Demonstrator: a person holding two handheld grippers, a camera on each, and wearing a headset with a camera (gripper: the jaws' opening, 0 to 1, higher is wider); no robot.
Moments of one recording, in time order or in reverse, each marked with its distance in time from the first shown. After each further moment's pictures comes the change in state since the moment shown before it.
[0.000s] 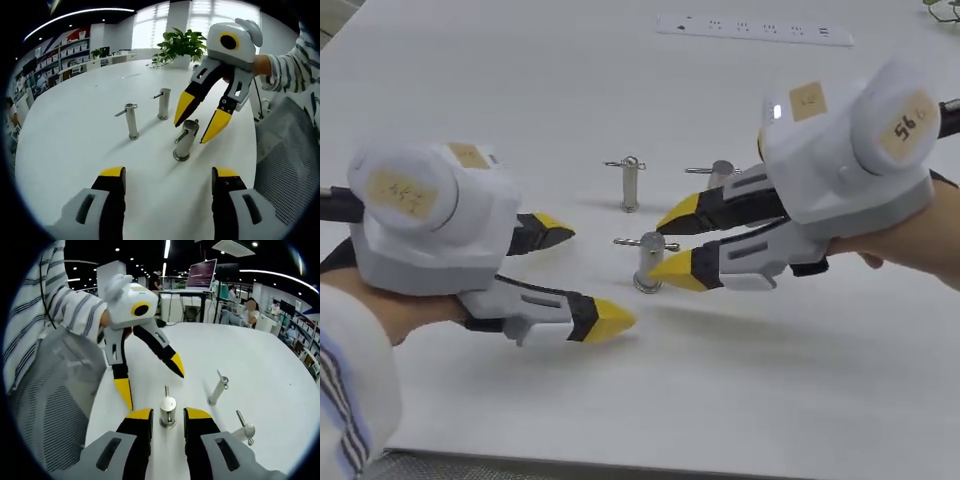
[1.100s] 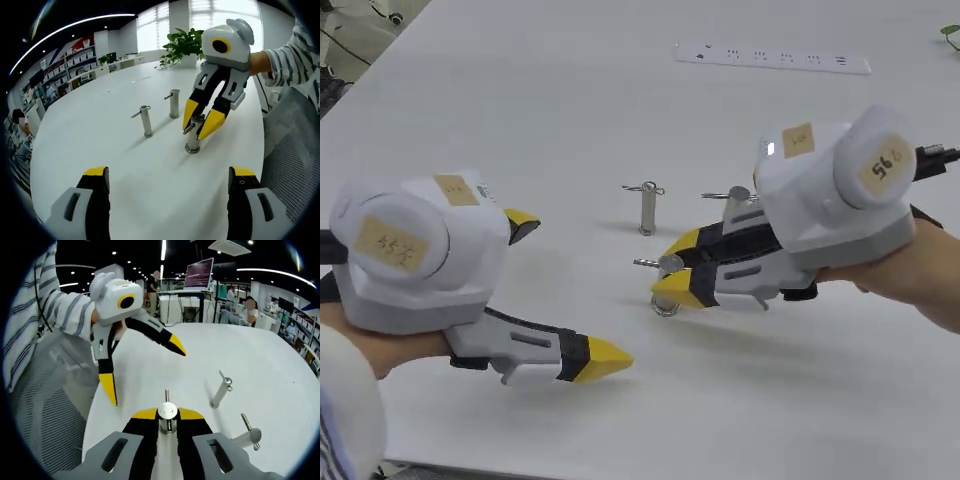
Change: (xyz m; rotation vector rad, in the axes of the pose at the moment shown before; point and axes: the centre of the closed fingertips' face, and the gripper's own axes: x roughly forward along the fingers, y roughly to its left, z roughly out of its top) left arm -0.018 0.010 -0.001 0.076 0.009 0.110; right arm 0.010 -0.002 -0.002 -0.006 -0.003 0.012
